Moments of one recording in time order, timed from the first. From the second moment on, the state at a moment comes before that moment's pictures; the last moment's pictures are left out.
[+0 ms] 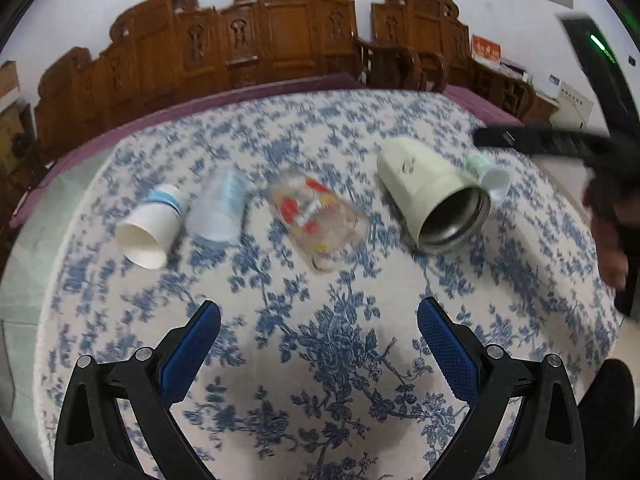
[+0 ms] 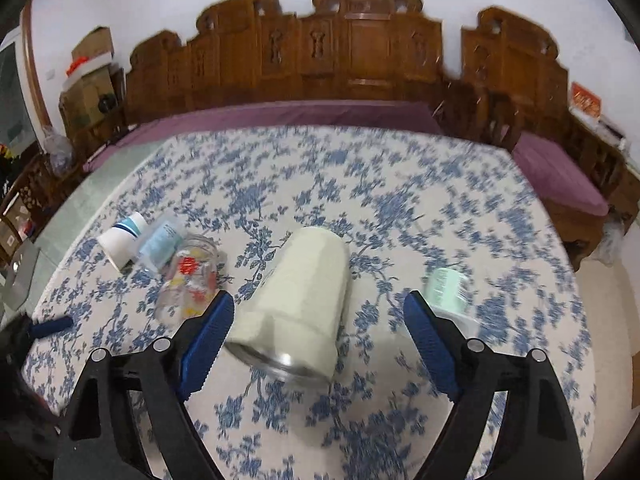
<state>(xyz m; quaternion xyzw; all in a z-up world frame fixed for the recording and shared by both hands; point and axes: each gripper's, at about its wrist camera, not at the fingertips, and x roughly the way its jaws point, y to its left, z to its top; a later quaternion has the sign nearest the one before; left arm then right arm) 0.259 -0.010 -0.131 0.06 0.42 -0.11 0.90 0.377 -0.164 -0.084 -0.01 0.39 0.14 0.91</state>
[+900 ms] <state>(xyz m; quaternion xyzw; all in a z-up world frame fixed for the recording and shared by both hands) 0.253 0.020 -0.135 0.01 0.43 -0.10 0.90 0.452 -0.131 -0.150 0.00 0.60 0.15 0.79</state>
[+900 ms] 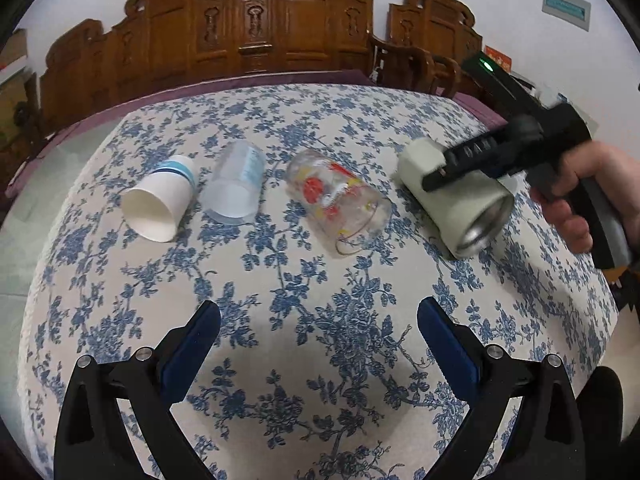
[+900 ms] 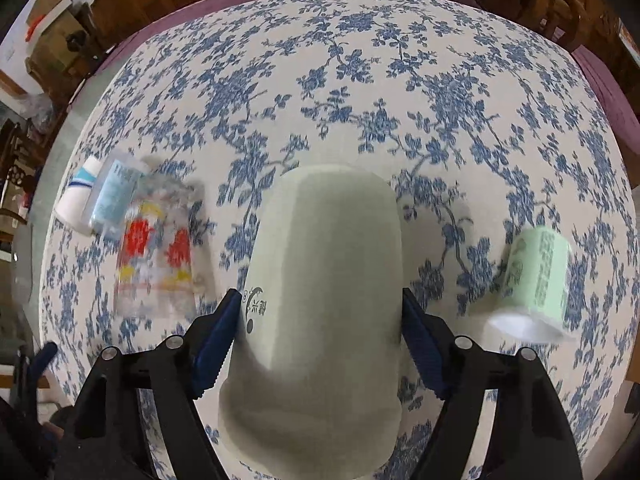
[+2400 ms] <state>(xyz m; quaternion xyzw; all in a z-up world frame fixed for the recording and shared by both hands) 0.187 0.080 -0.123 -0.02 0.40 -0.04 0.91 0.290 -0.064 -0.161 0.00 0.58 0.22 0.79</state>
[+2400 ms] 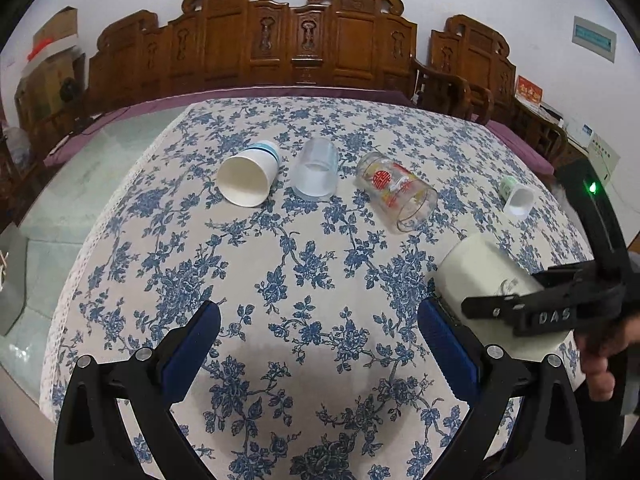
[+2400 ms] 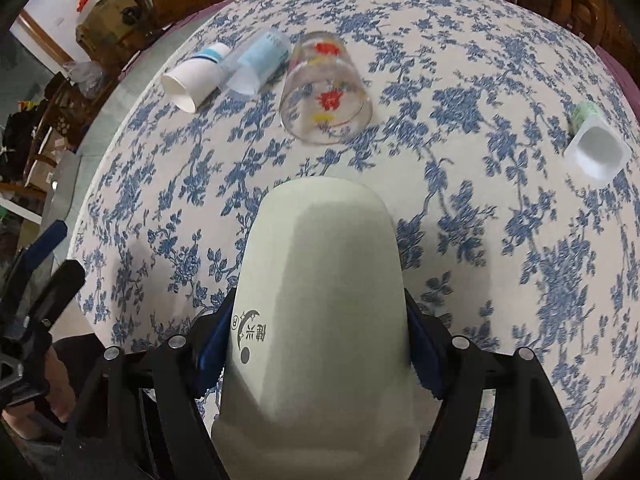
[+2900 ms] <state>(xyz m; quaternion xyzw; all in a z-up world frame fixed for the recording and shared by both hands) 0.189 0.064 -0.125 -0.02 0.42 -0.05 0.90 0.236 -0.116 -0.106 0.01 0.40 0.21 0.89</state>
